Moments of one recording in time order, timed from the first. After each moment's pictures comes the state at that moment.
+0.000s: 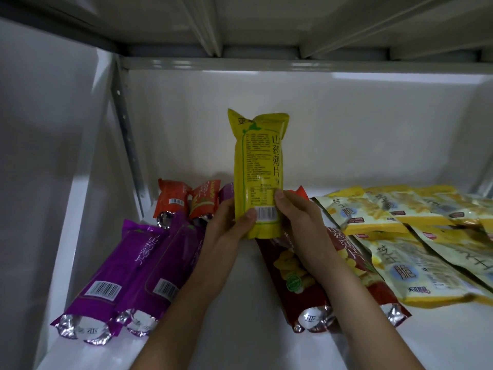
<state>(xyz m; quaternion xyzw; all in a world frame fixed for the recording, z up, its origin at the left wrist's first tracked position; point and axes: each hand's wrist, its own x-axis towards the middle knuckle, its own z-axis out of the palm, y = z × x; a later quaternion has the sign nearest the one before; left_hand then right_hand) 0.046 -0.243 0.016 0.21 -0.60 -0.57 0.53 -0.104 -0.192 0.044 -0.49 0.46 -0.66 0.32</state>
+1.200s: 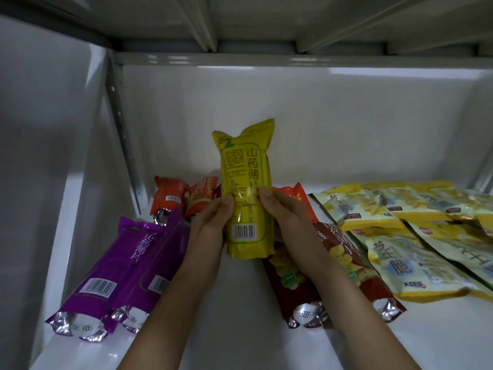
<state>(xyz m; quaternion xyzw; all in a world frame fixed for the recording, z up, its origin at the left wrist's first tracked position) 0.049 -0.247 0.023 0.23 -0.52 -0.62 0.54 -0.092 -0.183 0.046 -0.52 0.45 -0.64 0.36</state>
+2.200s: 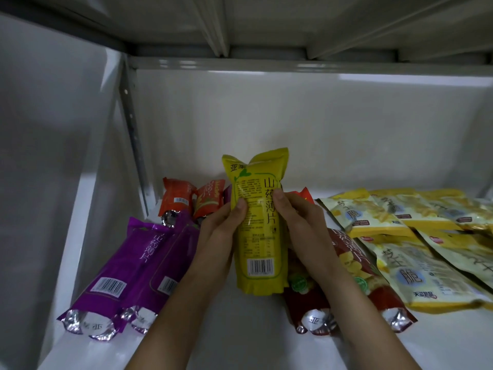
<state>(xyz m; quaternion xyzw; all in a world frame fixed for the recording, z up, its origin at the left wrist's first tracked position) 0.052 -0.240 0.029 0.23 -0.50 -0.65 0.52 -0.091 -0.186 0.046 -0.53 0.48 -0.66 0.25</state>
